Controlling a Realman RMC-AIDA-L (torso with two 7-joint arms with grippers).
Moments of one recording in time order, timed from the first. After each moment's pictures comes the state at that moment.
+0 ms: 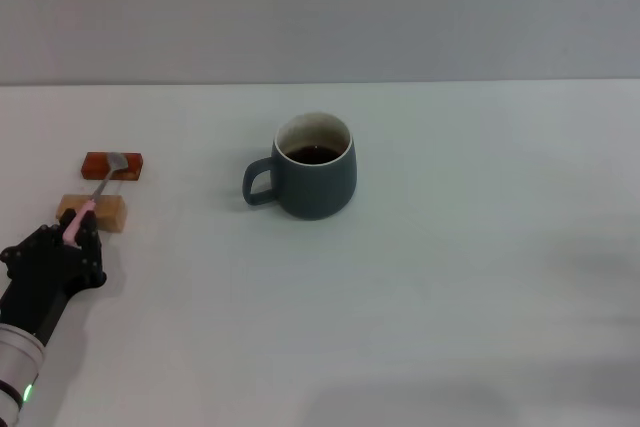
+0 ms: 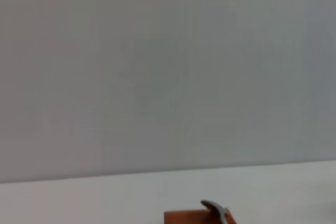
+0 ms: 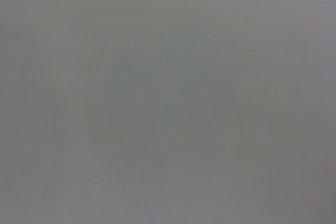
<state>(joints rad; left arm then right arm) -0.18 -2.07 -0.88 -0.39 2.41 0.98 0.00 0.24 2.08 0.86 0.25 -2.11 -1.29 -0.07</state>
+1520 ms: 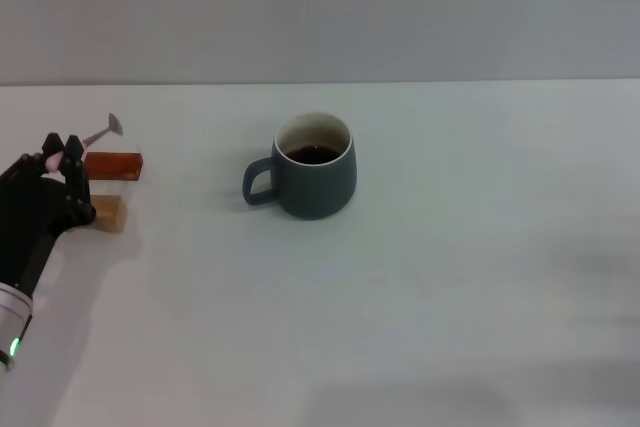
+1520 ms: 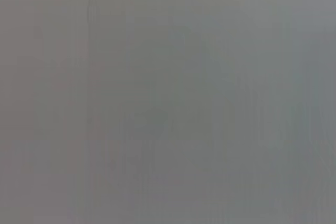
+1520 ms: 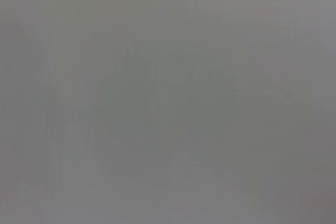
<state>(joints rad) -0.16 -2.02 -0.88 -0.52 2.42 1.14 0.00 0.24 2.08 0.86 0.25 -2.11 -1.29 -0.07</state>
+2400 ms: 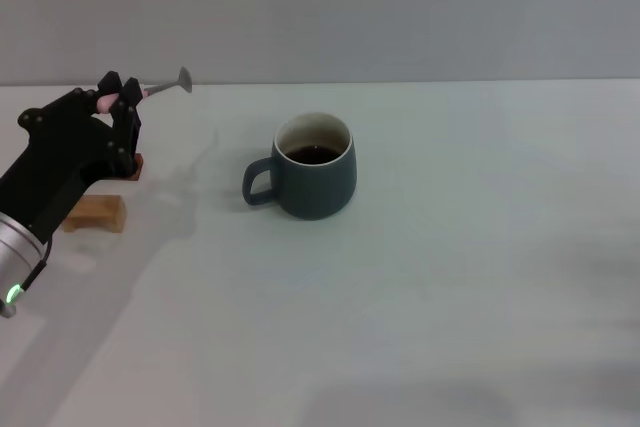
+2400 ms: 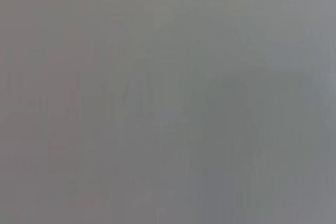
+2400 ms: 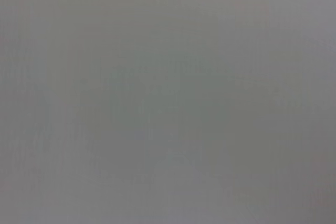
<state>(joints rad) 0.02 -1.89 -1.06 -1.12 2.88 0.71 -0.15 0.23 2.08 0.87 0.25 -2.11 -1.29 -0.07</state>
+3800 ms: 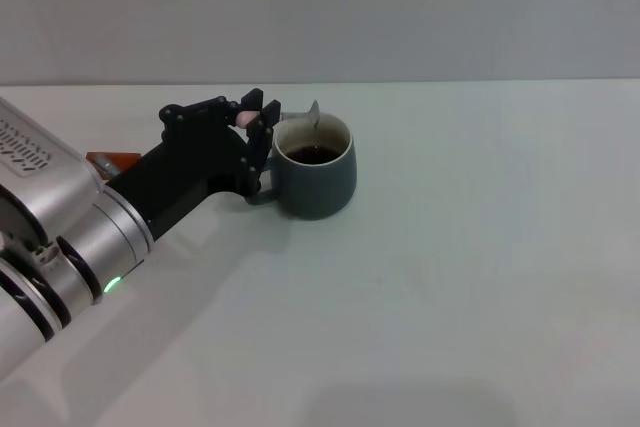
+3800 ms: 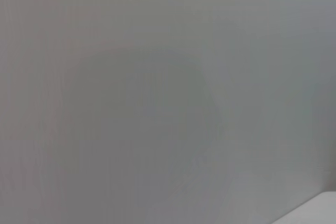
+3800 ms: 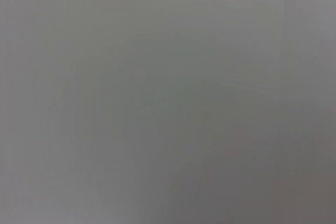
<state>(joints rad) -0.09 -1.80 -0.89 -1.32 2.89 0.45 -0.14 0.17 2.08 1.10 0.16 -2.10 -1.29 -0.07</state>
